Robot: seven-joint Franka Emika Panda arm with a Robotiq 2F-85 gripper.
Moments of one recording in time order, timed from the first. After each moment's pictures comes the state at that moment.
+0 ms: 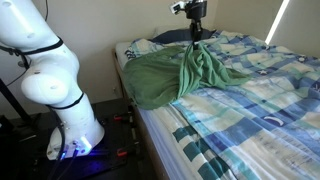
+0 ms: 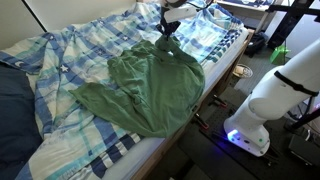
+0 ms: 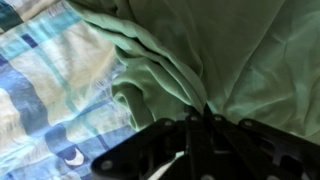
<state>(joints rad) 0.00 -0.22 0.06 -2.12 -0.06 2.03 0.41</state>
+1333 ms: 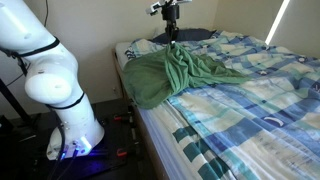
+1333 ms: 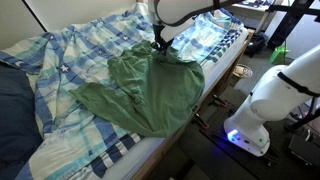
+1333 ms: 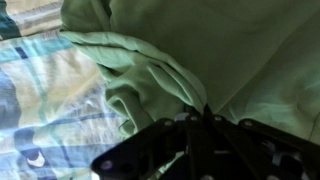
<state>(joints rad) 0.08 -0.30 0.22 -2.20 -0.11 1.93 0.40</state>
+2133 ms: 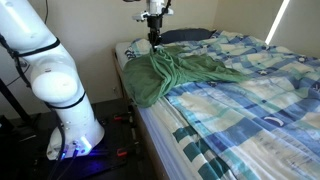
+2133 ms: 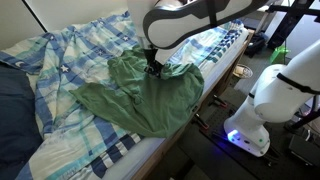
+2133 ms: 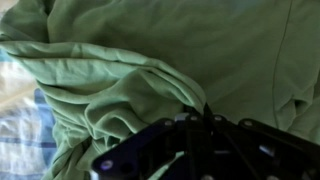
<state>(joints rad) 0.21 -0.24 0.28 -2.23 0.00 1.91 0.34</state>
